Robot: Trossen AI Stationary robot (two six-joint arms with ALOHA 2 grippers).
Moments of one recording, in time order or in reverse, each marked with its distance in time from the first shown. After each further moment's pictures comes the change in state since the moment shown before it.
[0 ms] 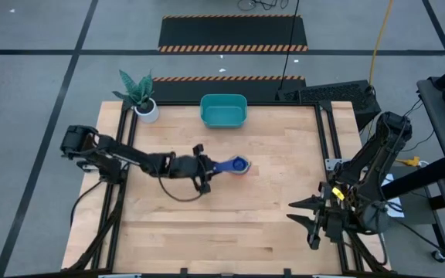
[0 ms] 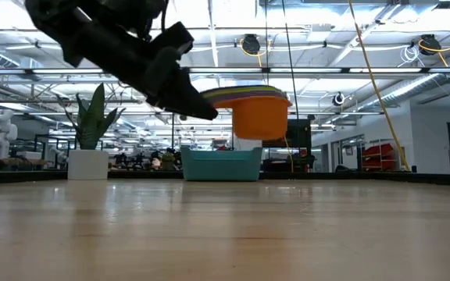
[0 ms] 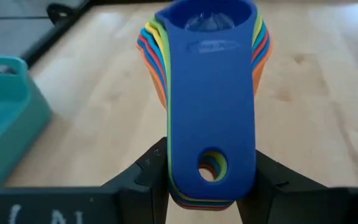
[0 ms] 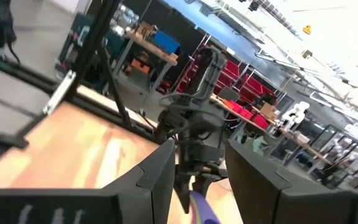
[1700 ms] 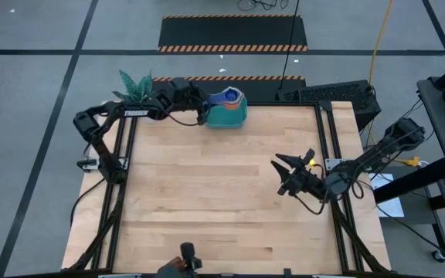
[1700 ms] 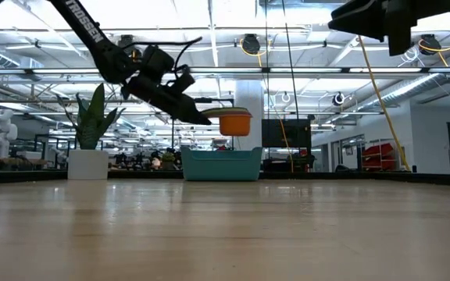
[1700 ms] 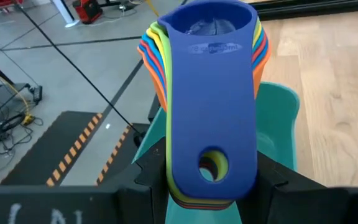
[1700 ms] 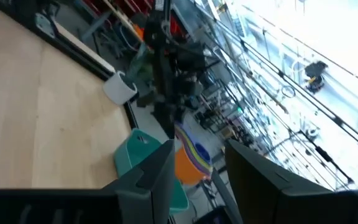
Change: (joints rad) left arm 0.829 0.148 0.257 -0.002 0.608 0.447; right arm -0.492 -0.055 -0.376 0.369 -0.017 -0.392
